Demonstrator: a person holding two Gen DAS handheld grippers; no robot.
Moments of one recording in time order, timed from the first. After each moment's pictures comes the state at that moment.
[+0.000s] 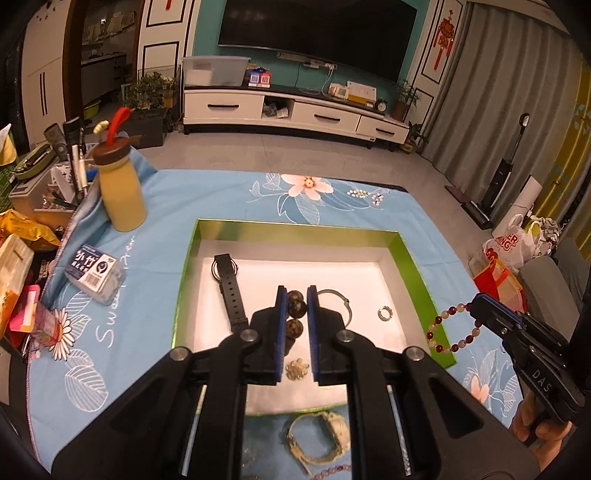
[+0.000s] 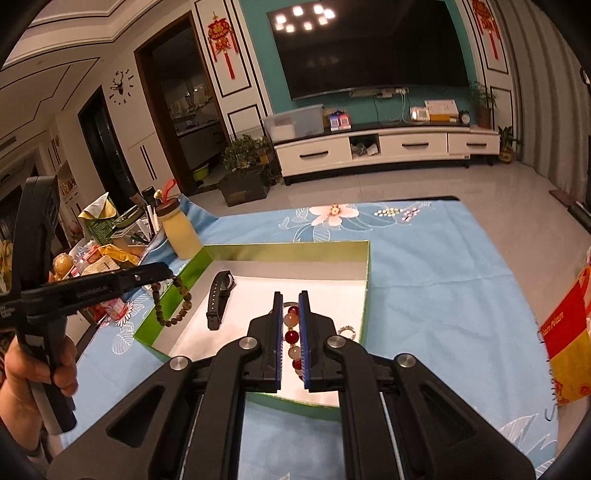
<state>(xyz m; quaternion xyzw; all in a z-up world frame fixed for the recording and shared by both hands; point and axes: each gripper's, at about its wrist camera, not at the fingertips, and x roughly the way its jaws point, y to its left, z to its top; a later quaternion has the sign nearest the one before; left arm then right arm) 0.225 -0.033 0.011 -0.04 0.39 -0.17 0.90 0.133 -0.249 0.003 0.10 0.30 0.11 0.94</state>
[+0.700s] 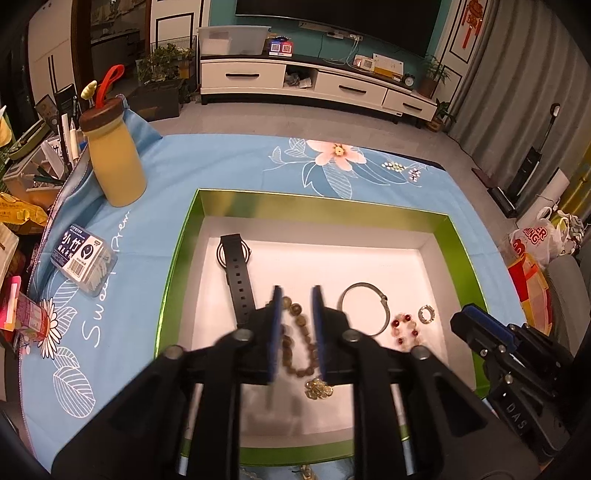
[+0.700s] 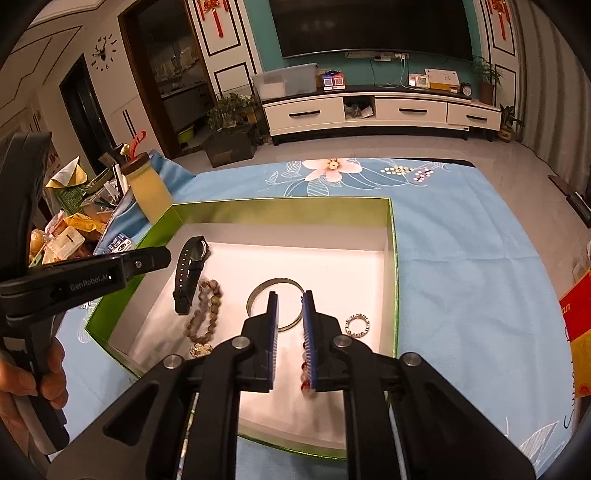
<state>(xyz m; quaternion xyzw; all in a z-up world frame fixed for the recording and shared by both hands) 0.266 -0.044 -0.031 -0.02 0.44 -0.13 0.89 0.190 -0.226 -0.044 0.08 0.37 0.09 0.92</state>
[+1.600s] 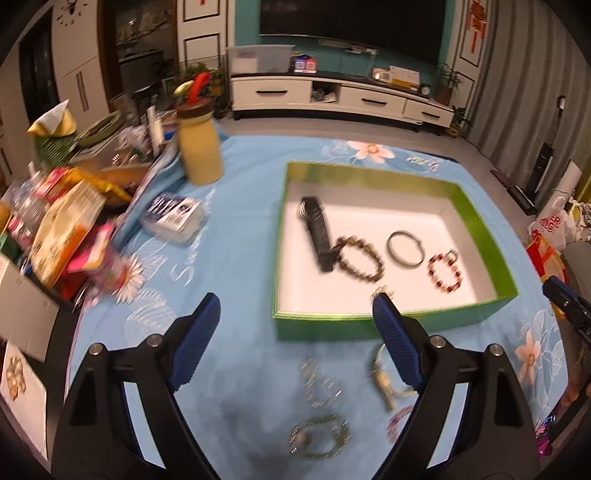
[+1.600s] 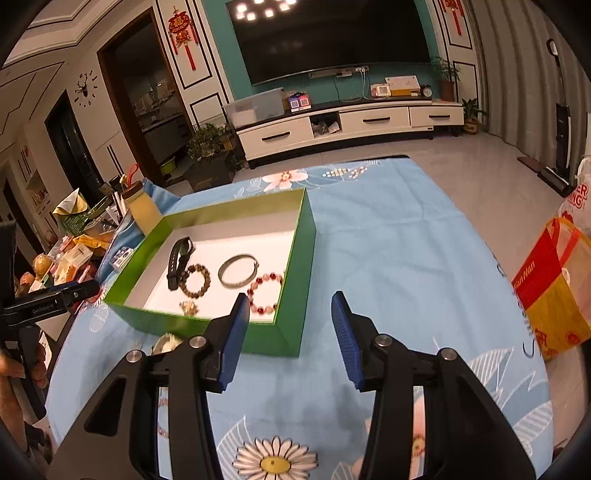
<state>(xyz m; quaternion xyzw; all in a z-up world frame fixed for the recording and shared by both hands) 0.160 0.035 -0.018 0.00 0.42 -0.07 0.91 0.080 -0.290 -0.029 0.13 0.34 0.04 0.93</state>
